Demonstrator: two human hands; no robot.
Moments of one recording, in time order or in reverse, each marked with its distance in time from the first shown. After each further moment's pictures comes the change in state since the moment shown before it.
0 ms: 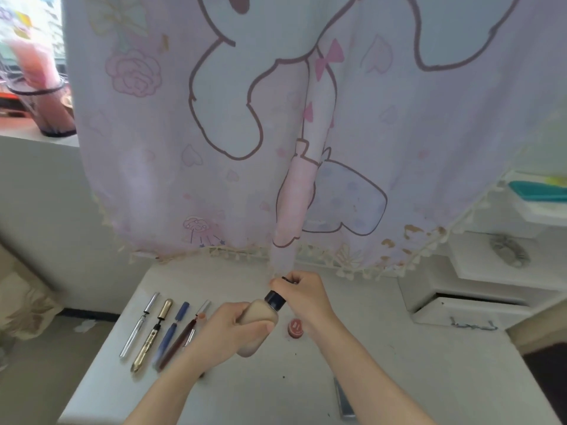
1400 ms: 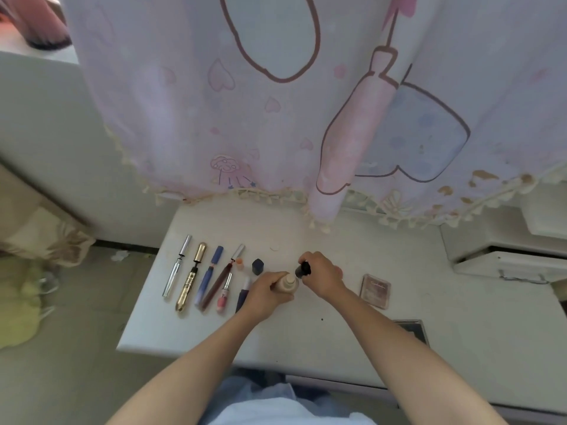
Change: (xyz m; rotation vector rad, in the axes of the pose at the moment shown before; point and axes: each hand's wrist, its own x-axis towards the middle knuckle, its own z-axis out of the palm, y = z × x) left_hand 0.050 -0.124 0.003 -0.021 0.007 -0.178; right_hand 0.067 0.120 0.046 -0.873 -0.216 -0.003
